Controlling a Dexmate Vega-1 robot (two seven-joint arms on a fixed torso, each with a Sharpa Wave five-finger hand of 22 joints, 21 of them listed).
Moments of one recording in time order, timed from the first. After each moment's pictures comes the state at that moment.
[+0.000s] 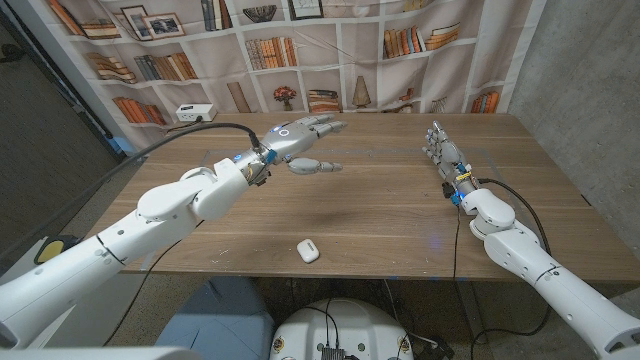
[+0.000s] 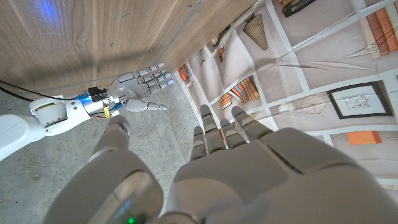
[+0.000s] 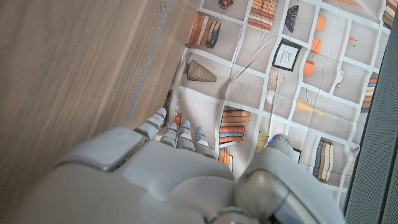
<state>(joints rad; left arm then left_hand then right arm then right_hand) 0.96 0.97 0.43 -2.11 0.75 -0.14 0.12 0.36 -0.05 0.49 -0.15 0.18 0.07 -0.08 0.19 0.18 0.33 -0.08 0.26 0.21 0.04 -0.08 0.19 0.17 0.14 -0.03 0.19 0.17 -0.99 -0.62 -0.32 -1.48 0.61 0.30 -0.04 0.28 0.06 0.04 -0.10 0.19 -0.05 0.05 0.19 0.19 -0.01 0.08 0.20 0.20 -0.16 0.02 0.19 0.20 0.02 0.06 0.18 0.17</state>
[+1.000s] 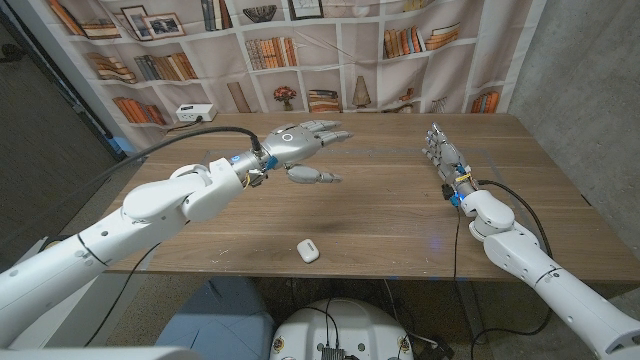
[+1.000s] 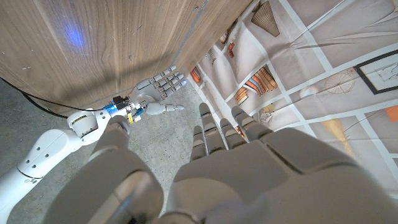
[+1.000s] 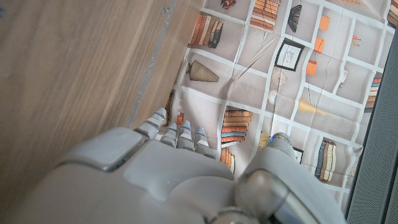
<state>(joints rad) 1.00 1.03 0.38 -2.18 0.84 -0.19 0.09 0.36 -0.05 0.49 -0.16 0.18 0.07 -0.08 0.19 0.18 0.36 -0.09 0.26 0.21 0.05 -0.09 0.19 0.17 0.14 -0.04 0.19 0.17 -1.00 -0.62 -0.32 -1.49 0.60 0.29 -0.05 0.28 0.06 0.05 -0.11 0.19 -0.05 0.05 0.19 0.19 -0.01 0.08 0.20 0.20 -0.16 0.02 0.19 0.20 0.01 0.07 0.18 0.17</state>
